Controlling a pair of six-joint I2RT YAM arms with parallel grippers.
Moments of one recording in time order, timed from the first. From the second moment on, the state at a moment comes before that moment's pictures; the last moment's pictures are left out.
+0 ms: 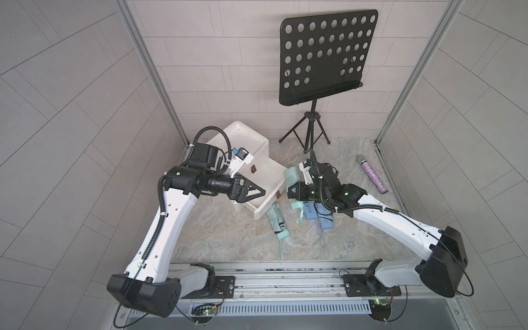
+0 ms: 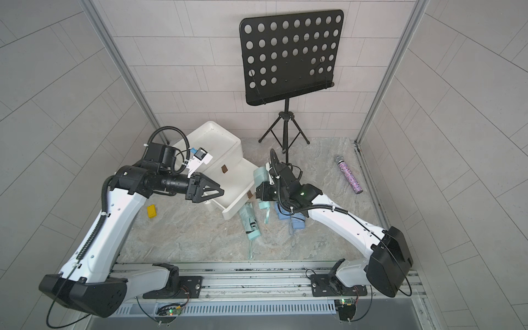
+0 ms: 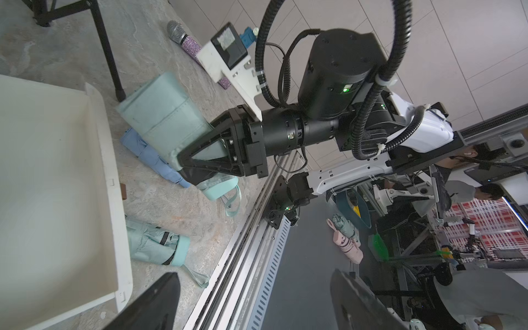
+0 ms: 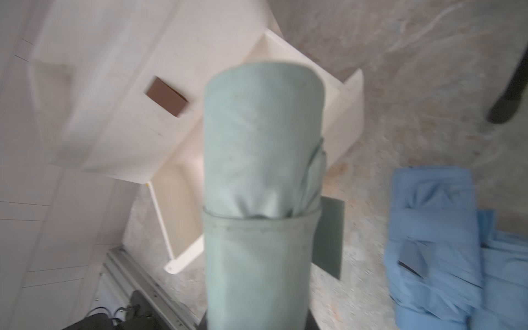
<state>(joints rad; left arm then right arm) -0.23 1.24 1.45 -1.17 1.06 0.11 0.69 1.35 1.13 -0.37 -0.13 0.70</state>
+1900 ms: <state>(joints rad) -0.18 1.12 1.33 -0.95 0.83 0.00 0.76 1.78 1.43 -0.16 0.12 1.36</state>
